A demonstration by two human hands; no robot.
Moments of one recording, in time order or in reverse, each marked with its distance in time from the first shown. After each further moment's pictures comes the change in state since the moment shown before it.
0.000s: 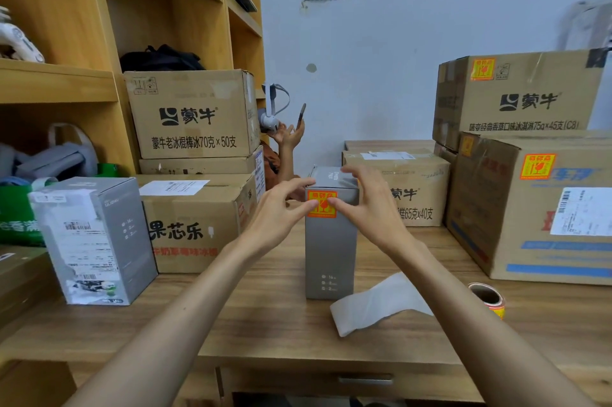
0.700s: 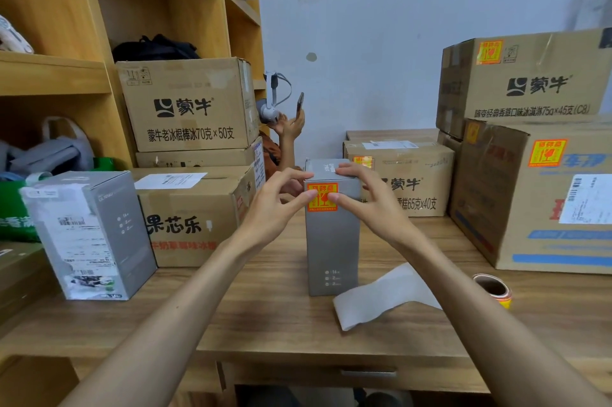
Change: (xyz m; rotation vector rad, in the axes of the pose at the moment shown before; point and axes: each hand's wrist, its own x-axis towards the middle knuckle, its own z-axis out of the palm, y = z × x) left_hand 0.001 -0.011 0.006 -0.173 0.019 0.013; right_hand -0.005 0.022 0.003 0.306 -0.142 0.071
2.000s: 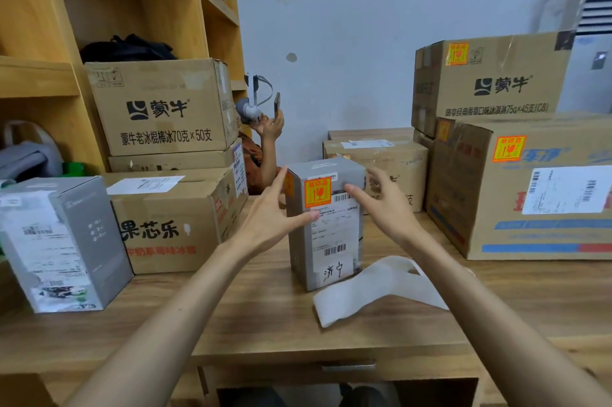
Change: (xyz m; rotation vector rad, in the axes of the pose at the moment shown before) left_hand 0.001 0.001 0.026 0.272 -0.151 -0.195; right_hand -0.022 0.008 -0.042 -0.095 0.145 0.289
